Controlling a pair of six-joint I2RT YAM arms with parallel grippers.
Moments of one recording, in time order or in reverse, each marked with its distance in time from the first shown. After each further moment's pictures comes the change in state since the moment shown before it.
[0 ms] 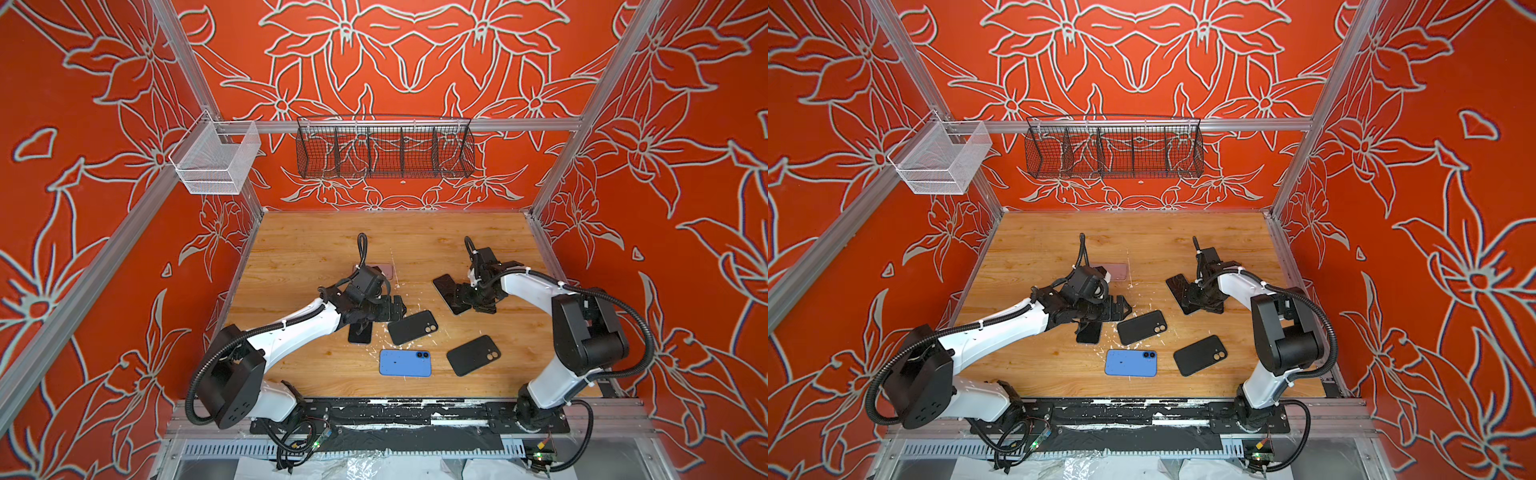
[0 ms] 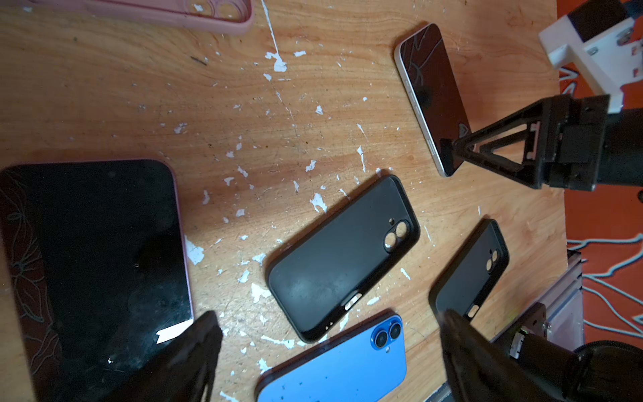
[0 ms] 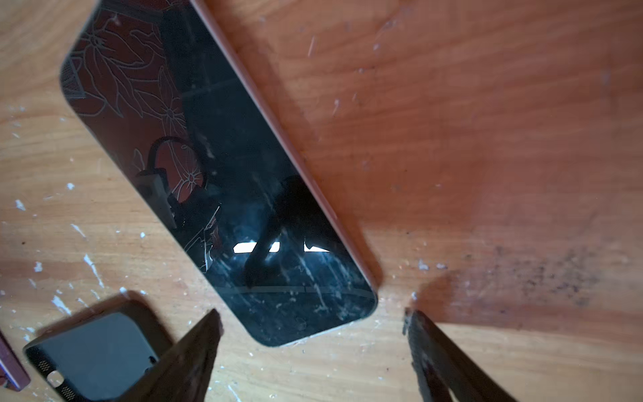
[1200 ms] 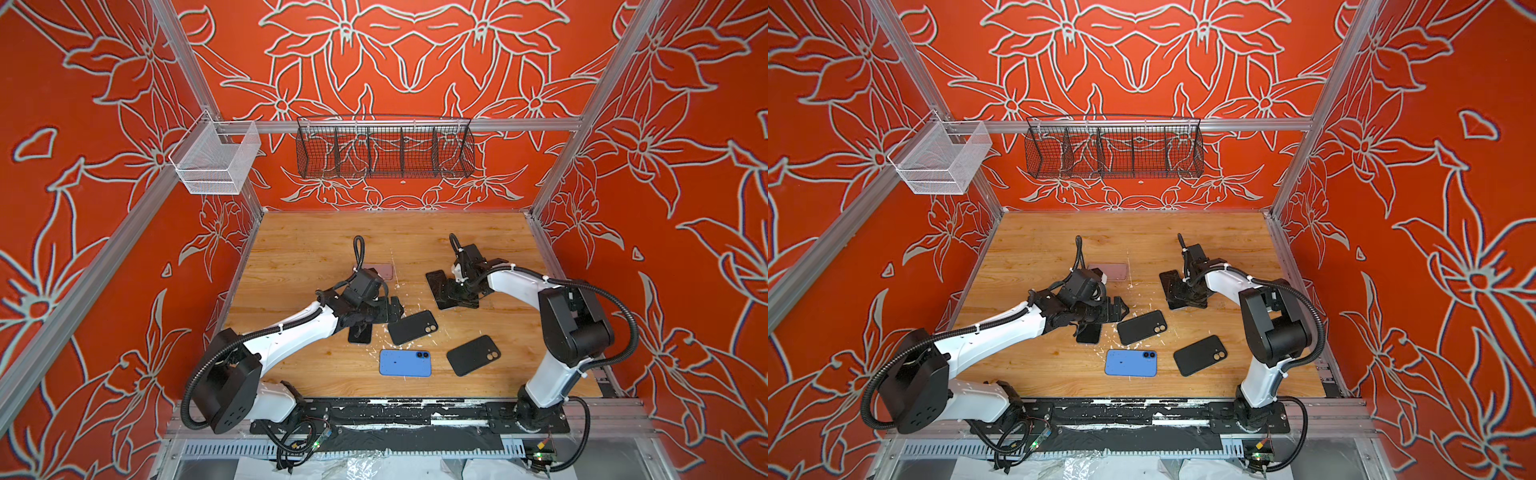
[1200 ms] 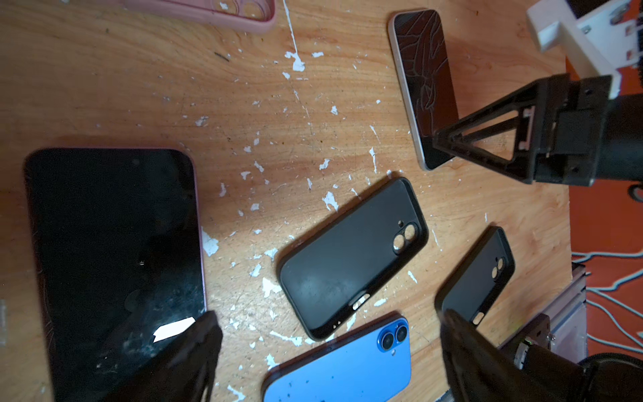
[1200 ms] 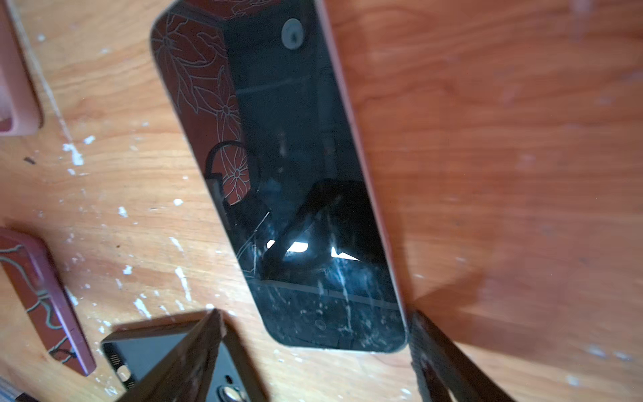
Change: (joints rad) left arm 0.000 -0.036 -0.038 0.011 -0.032 -0.034; right arm 0.116 0.086 0.070 0.097 -0.095 0.072
